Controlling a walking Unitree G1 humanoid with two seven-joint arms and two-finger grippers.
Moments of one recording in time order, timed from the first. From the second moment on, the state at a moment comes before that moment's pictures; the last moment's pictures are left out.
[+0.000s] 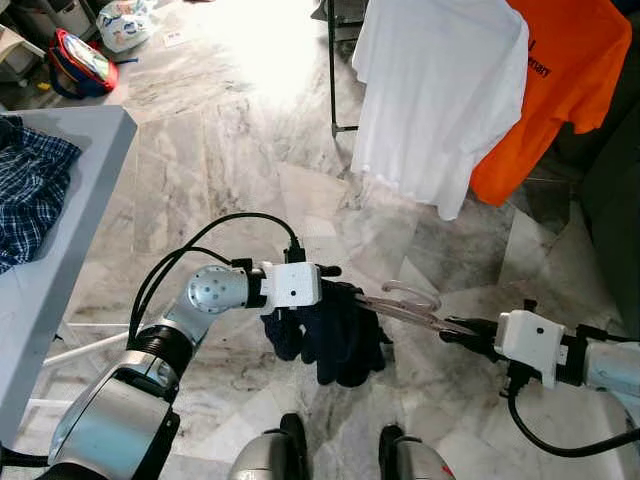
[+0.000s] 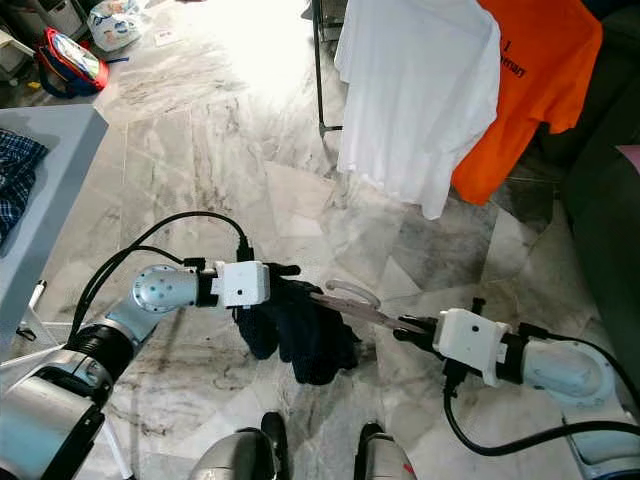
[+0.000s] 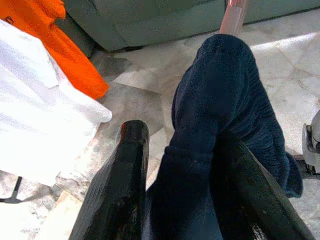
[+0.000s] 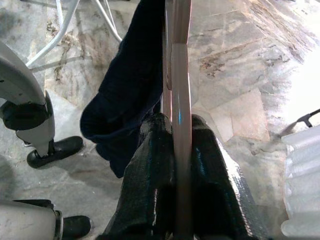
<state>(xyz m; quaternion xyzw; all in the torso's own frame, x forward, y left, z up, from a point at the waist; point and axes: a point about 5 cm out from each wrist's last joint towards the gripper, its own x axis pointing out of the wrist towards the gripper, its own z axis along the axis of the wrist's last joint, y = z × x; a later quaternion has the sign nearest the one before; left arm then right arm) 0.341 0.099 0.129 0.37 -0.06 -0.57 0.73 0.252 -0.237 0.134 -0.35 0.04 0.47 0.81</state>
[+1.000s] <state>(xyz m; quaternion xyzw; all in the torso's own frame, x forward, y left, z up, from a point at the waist) 0.340 0.108 0.123 0.37 0.00 -0.61 0.70 0.255 -0.236 0.136 -0.34 0.04 0.47 0.81</state>
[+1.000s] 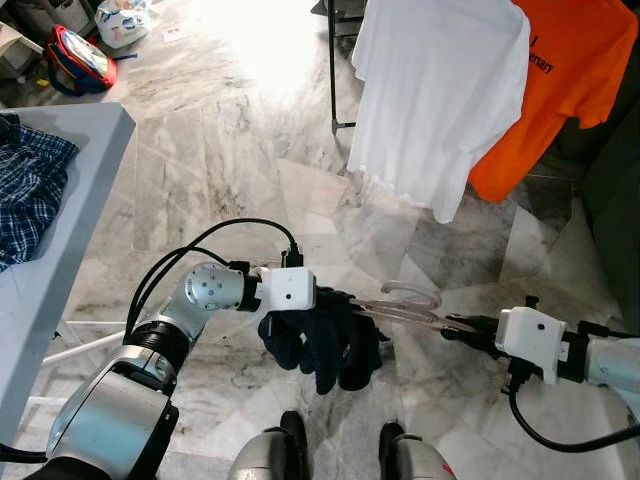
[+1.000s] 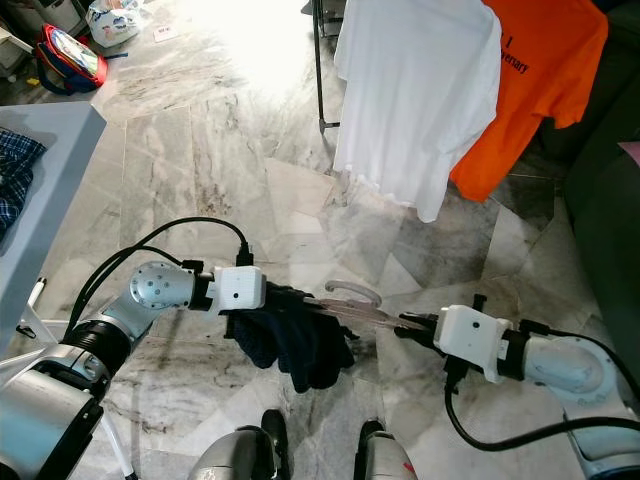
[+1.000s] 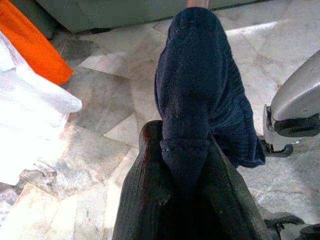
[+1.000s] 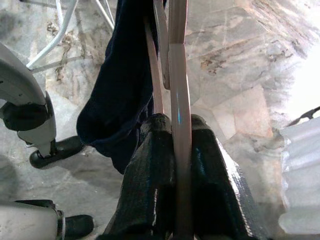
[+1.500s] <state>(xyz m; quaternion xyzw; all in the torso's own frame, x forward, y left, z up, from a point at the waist) 0.341 0.111 0.119 0.37 0.01 -0.60 0.71 0.259 -0.235 0.140 -0.32 0.06 0.49 0.81</state>
